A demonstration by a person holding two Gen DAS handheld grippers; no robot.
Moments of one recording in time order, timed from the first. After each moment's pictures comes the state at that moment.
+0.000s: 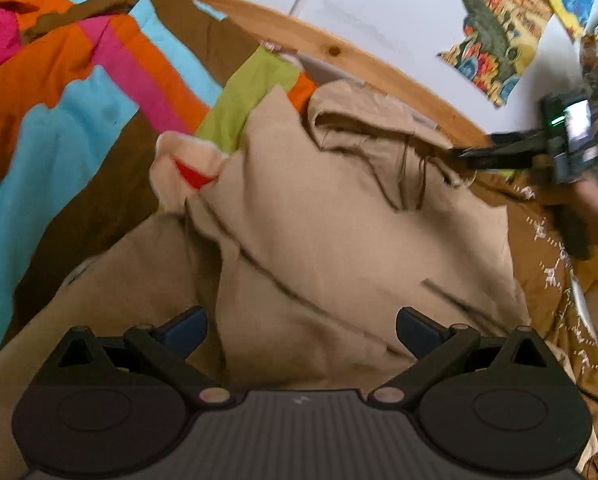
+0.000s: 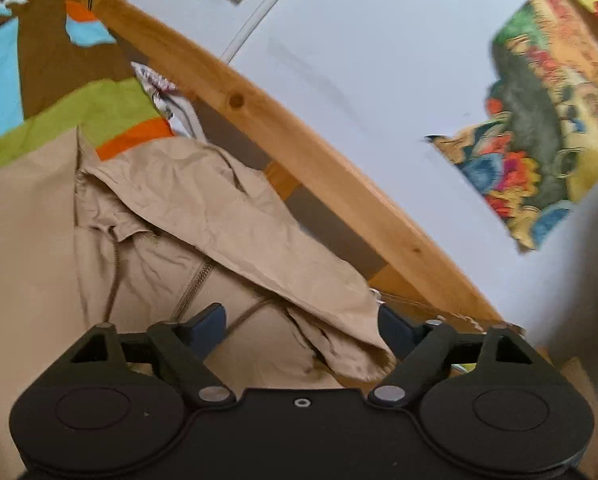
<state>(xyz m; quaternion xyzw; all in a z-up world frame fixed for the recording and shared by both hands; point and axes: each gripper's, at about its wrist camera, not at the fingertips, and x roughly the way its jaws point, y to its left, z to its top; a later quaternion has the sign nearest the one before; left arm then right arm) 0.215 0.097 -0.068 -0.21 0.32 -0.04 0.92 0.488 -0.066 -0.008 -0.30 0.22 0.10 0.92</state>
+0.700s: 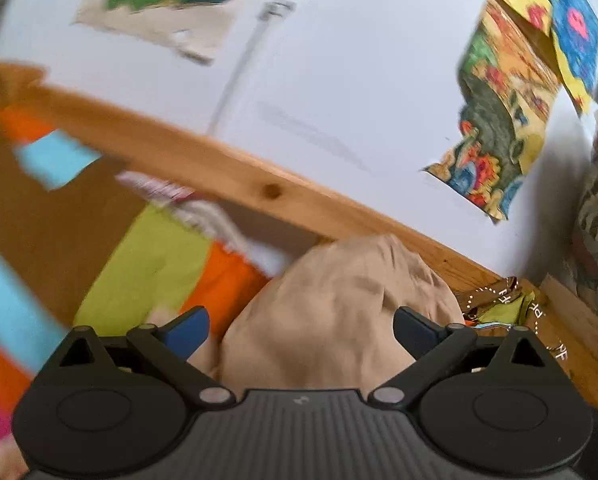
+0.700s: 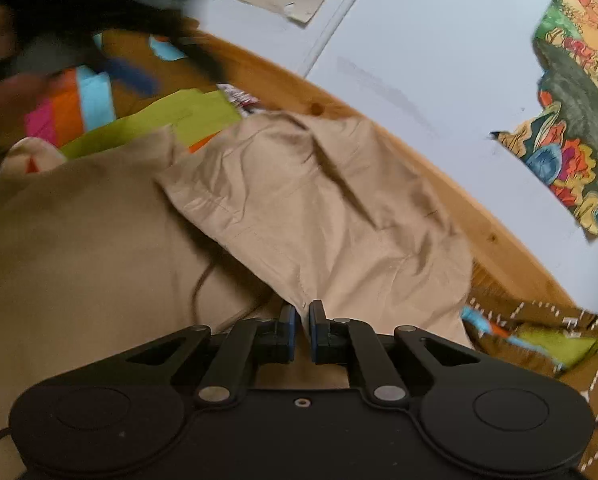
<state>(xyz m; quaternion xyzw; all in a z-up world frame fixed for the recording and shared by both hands) 0.452 0.083 0.011 -0.19 0.21 -0.06 0.96 0.435 -0.087 -0.045 -0.25 0.20 0.22 0.92</state>
